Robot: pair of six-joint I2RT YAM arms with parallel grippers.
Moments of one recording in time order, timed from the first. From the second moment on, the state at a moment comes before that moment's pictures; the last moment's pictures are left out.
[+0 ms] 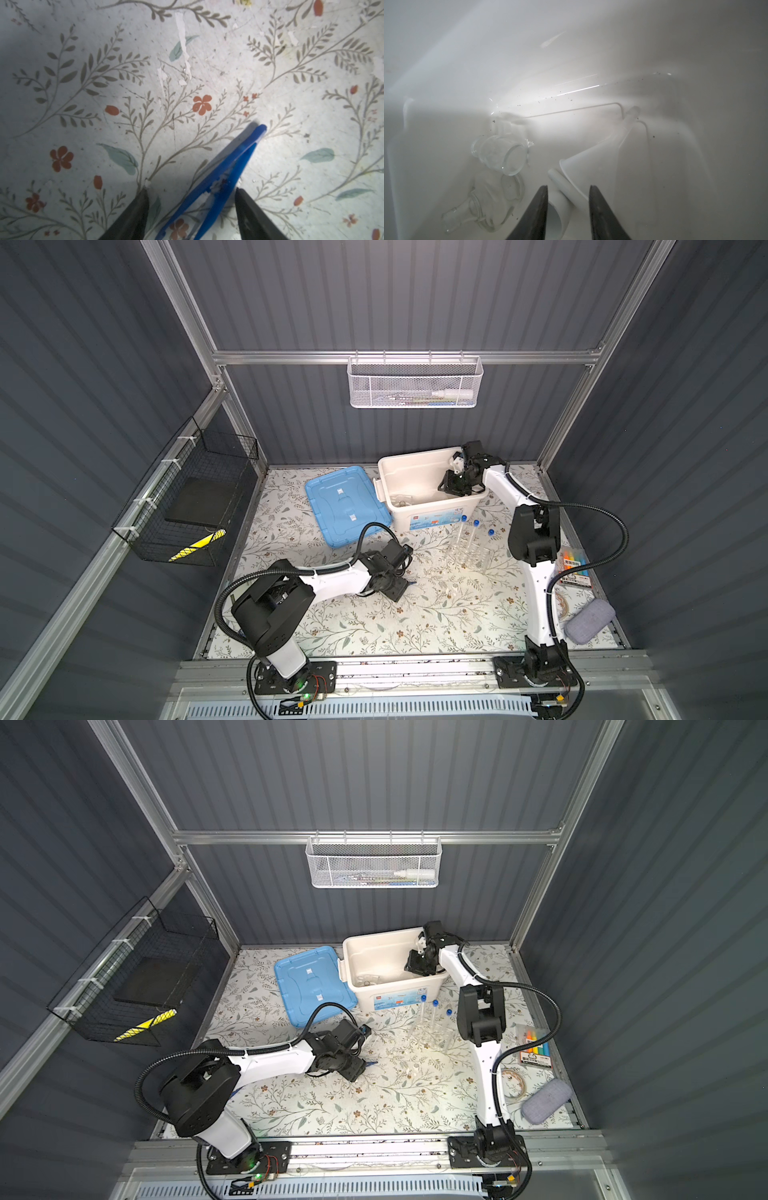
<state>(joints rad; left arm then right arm) -0.87 1.65 0.87 -0.38 -0.01 -0.13 0.21 2.36 2.09 -0.78 -0.38 0.35</state>
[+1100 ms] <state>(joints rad) -0.88 1.65 0.85 -0.32 0.02 -0.15 0.21 2.02 1.78 -0.57 -0.48 0.36</state>
